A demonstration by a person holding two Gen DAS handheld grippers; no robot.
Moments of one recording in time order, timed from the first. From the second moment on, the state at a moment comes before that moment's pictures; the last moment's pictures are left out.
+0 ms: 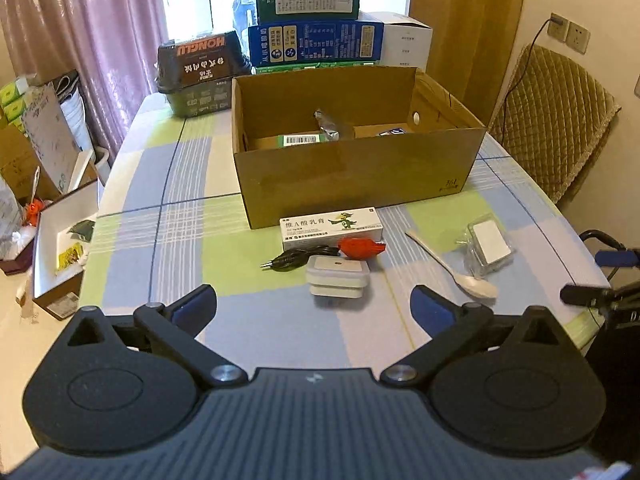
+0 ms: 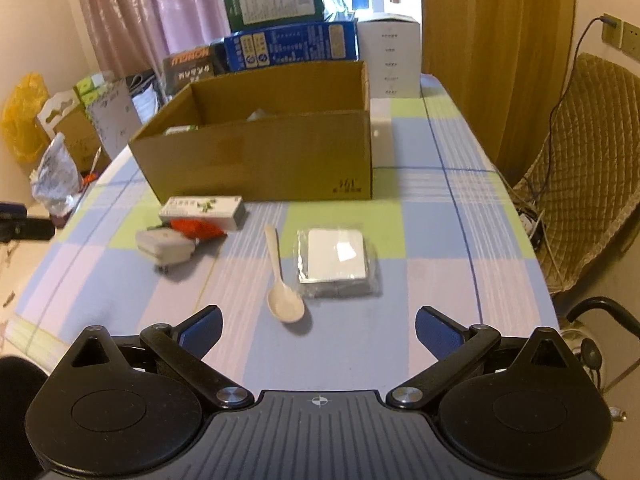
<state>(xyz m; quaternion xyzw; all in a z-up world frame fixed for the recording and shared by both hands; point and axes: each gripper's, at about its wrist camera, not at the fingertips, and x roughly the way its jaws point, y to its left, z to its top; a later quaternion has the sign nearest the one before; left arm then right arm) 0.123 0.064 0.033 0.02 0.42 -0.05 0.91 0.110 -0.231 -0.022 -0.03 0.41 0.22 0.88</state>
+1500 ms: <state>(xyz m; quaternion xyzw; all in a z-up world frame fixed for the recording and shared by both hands) 0.215 0.047 -0.083 0.06 0.47 -0.13 0.87 0.161 -0.160 -0.120 -0.05 0.42 0.28 0.86</state>
